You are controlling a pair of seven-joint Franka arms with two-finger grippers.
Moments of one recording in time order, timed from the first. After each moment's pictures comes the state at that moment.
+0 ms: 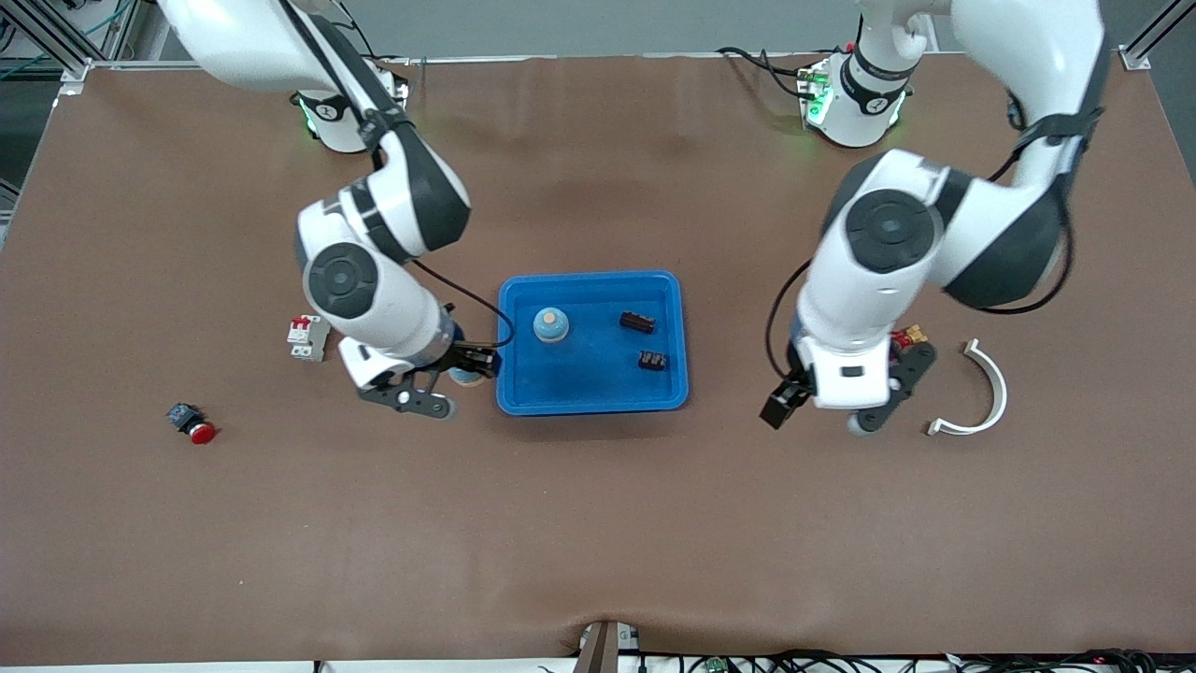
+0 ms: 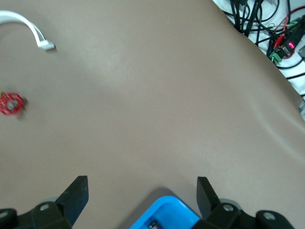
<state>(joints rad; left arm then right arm) -0.05 0.47 -0.46 -1.39 0.31 1.90 -1.31 0.41 0.51 0.10 -1.54 0.08 2.06 0.73</state>
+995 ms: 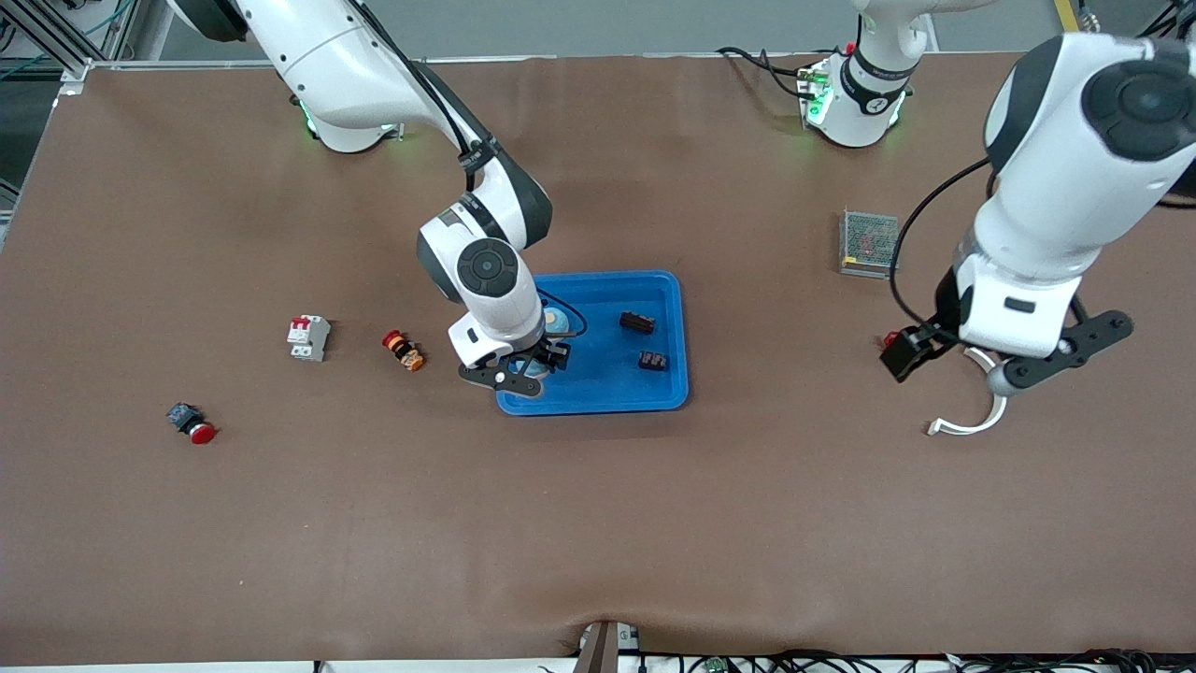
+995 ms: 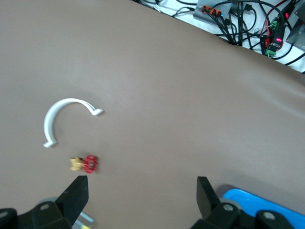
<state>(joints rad) 0.06 0.22 -0.39 -1.46 0.23 1.80 -0.74 0.55 0.64 0.09 -1.65 -0.06 2.32 0.93</state>
